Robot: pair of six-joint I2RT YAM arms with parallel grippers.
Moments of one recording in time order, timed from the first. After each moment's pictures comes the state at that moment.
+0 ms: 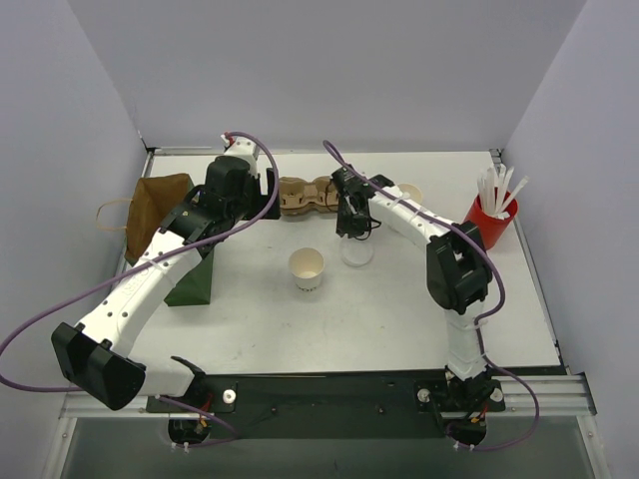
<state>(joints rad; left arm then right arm) -0.52 1.33 1.38 -0.59 -0.25 -0.33 0.57 2.05 1.68 -0.77 0.15 0.57</state>
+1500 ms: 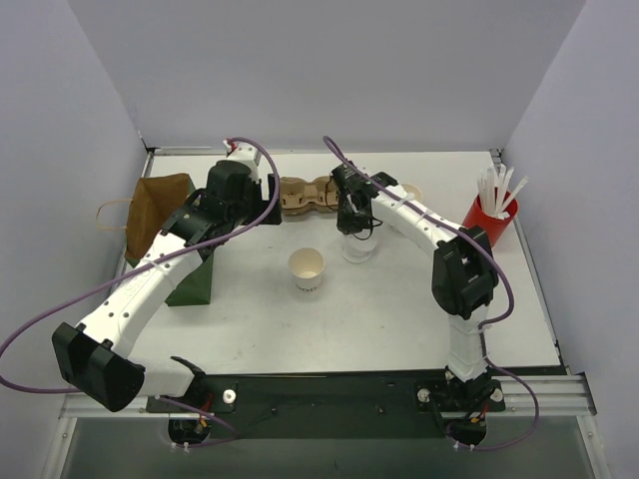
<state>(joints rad) -0.52 1.32 1.34 -0.58 -0.21 -0.34 0.58 2.02 1.68 -0.80 0.17 0.57</state>
